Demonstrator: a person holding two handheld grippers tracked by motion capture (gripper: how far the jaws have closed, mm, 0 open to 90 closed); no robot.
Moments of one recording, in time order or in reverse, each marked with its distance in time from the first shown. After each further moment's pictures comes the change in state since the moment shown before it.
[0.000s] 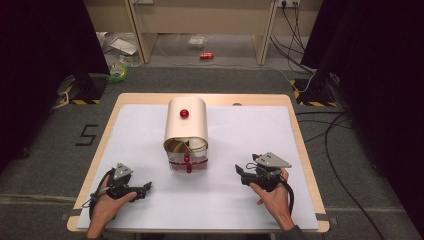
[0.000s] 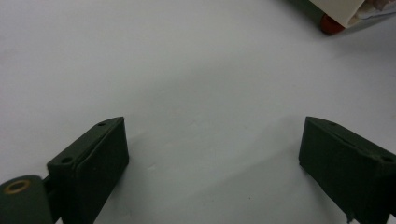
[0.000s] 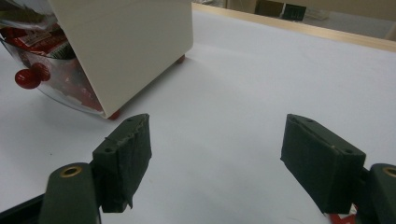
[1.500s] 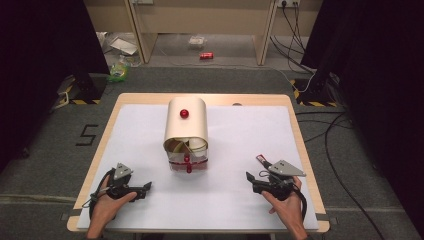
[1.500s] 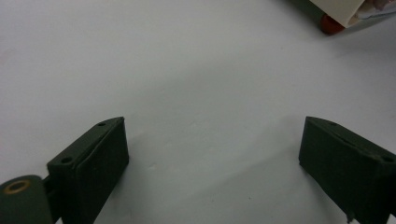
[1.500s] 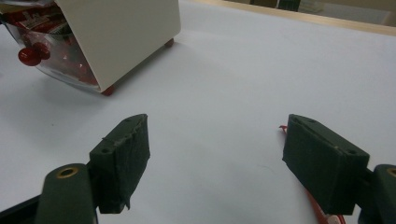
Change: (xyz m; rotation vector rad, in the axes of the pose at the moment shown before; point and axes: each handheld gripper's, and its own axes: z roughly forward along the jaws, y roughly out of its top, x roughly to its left) left arm 0.000 0.000 0.000 0.001 0.001 0.003; right arm -0.013 -0.019 -0.030 0.012 -0.010 0.023
